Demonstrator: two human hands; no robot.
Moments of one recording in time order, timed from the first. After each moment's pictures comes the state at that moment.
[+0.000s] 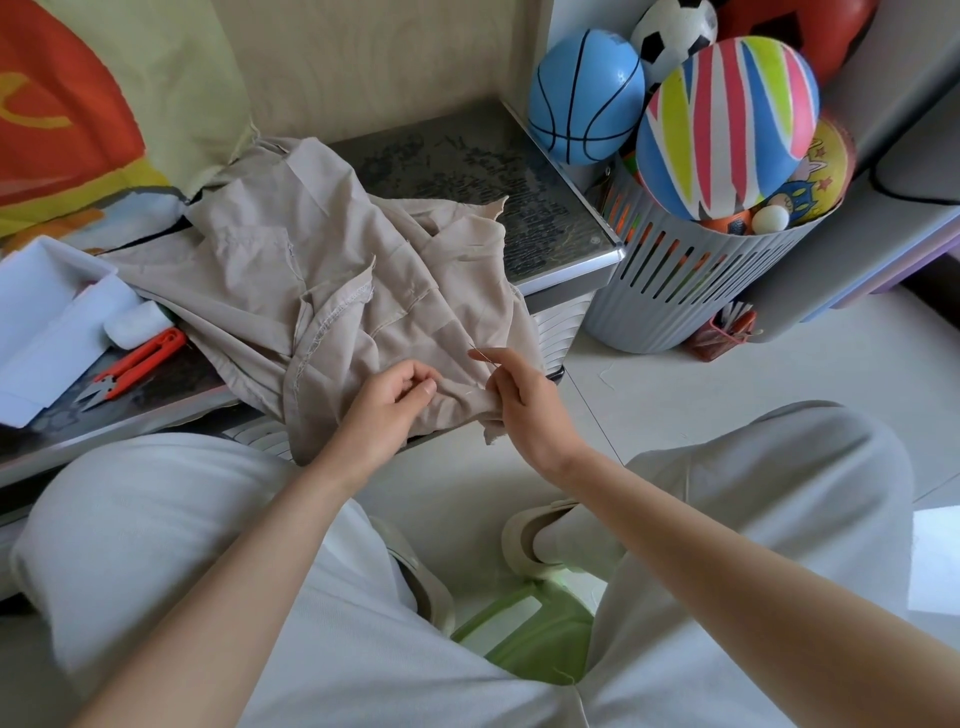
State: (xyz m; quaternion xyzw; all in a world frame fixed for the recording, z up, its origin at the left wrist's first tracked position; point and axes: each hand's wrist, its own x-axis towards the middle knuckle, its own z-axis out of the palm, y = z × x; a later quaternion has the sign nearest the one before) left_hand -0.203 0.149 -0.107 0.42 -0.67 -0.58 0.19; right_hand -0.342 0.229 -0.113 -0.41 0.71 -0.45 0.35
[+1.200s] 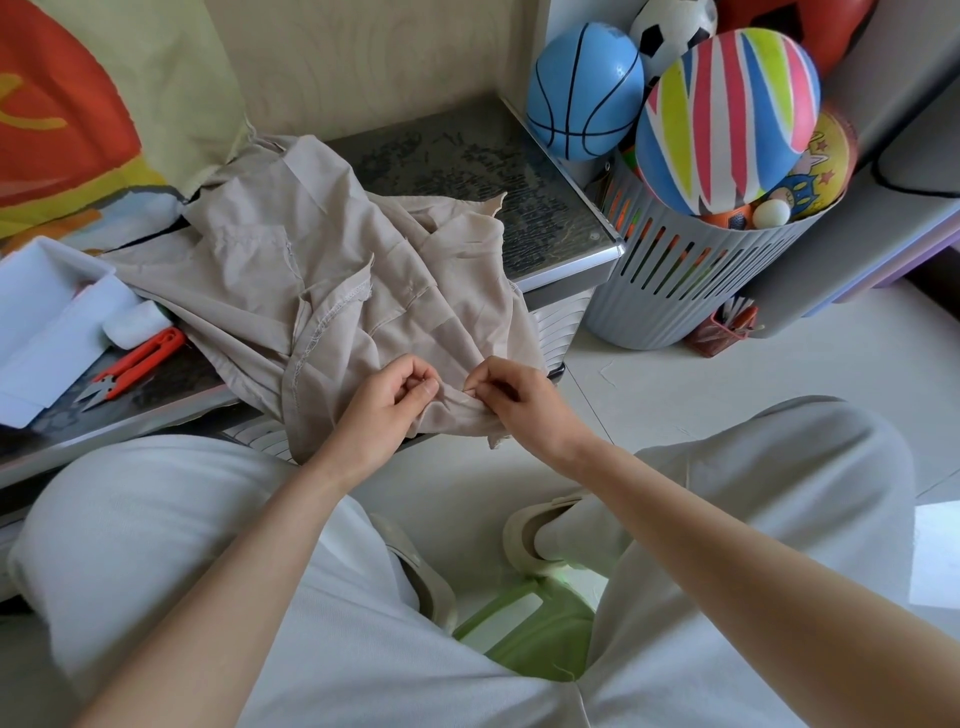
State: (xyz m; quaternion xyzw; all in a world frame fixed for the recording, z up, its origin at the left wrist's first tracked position) left_hand -0.201 0.149 -0.102 0.38 -0.72 -0.55 0.19; right_hand -0.352 0.230 -0.113 -0.47 0.68 -0.40 0.40
